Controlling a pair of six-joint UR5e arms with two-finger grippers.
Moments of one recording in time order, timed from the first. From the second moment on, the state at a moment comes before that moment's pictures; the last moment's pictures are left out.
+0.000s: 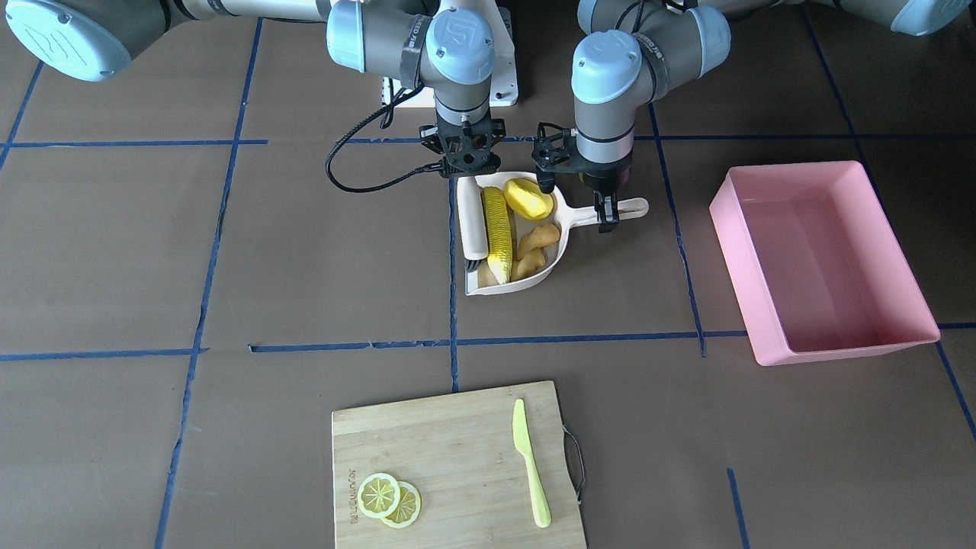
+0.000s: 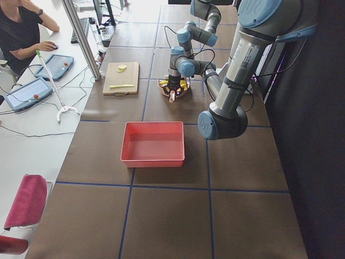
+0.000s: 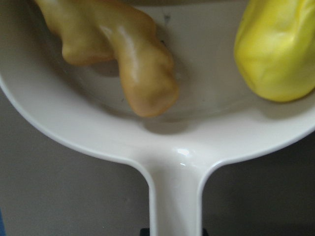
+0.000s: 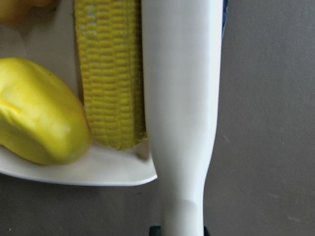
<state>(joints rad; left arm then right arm) -0.53 -2.06 -1.83 -1.39 -1.75 0.45 0.37 -0.72 1.56 -1.72 2.07 1.21</state>
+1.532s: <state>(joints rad) -0.55 -2.05 -1.82 -1.50 -1.90 0.42 0.44 -0.73 1.64 -1.73 2.08 1.21</state>
